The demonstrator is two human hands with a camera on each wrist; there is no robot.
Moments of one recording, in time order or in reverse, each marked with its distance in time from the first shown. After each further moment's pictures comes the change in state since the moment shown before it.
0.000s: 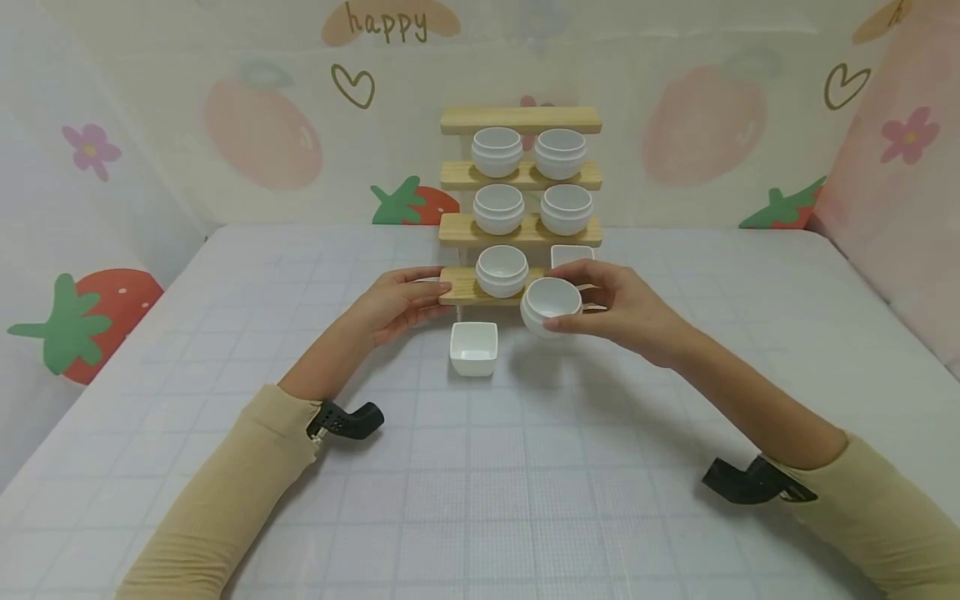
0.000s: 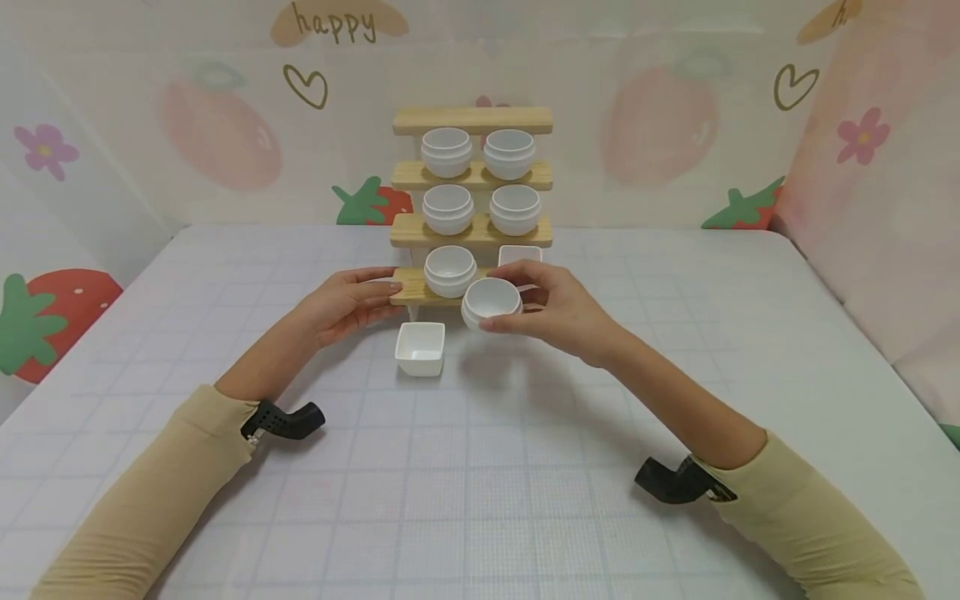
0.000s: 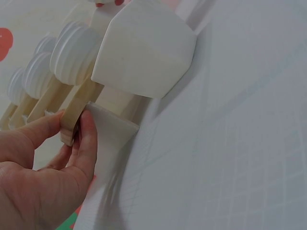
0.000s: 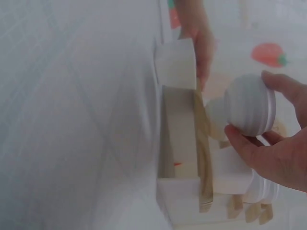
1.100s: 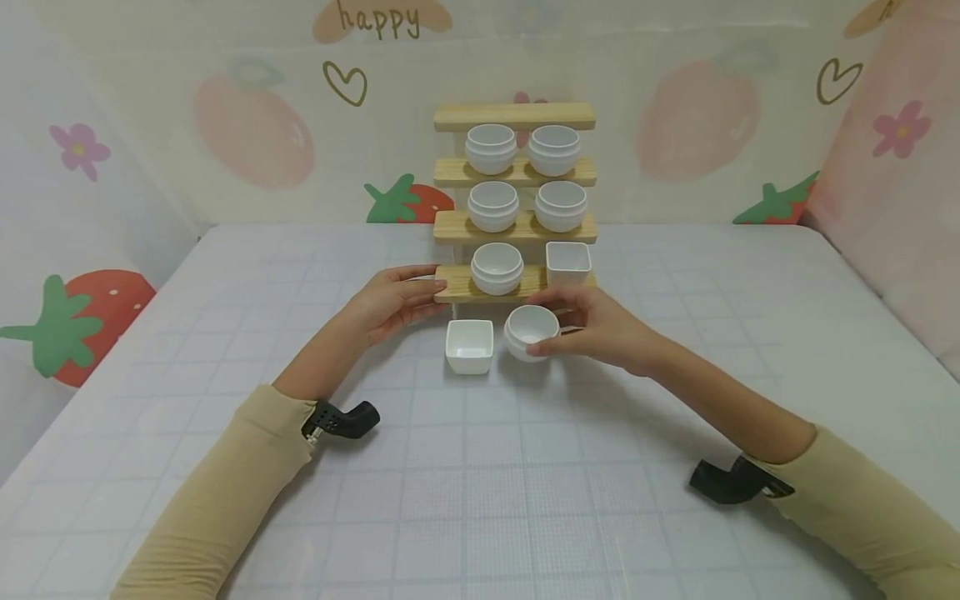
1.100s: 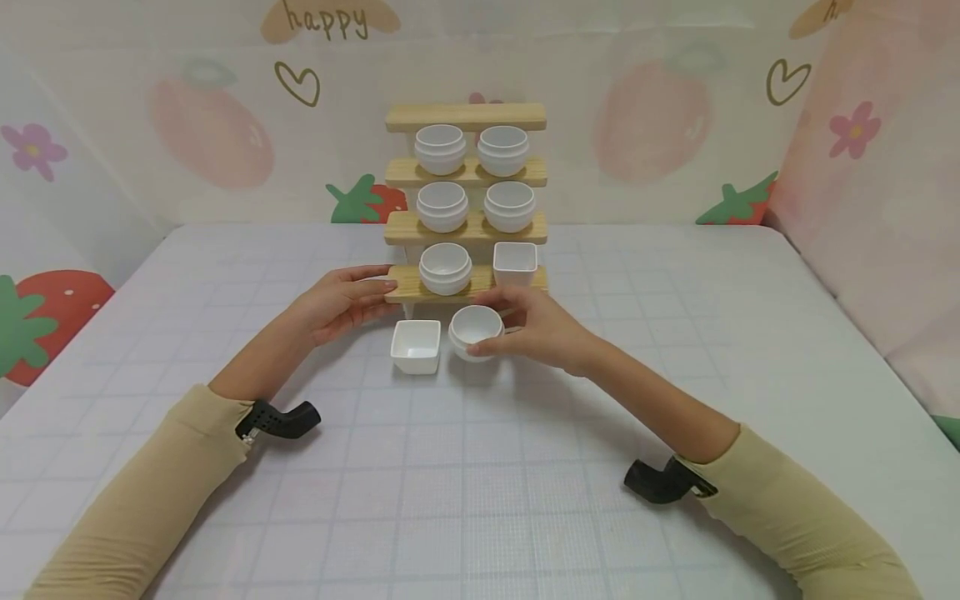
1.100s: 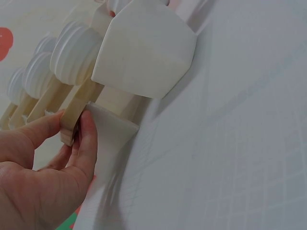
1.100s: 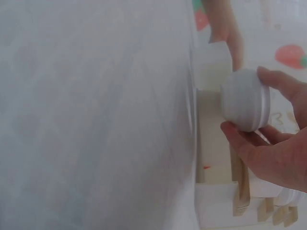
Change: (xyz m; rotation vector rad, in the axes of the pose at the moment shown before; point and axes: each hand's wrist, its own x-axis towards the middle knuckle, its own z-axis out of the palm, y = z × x) left_hand 0.002 -0.002 -0.002 0.004 -0.022 0.015; right_hand 0.011 0.032 0.016 -0.003 -0.105 -0.010
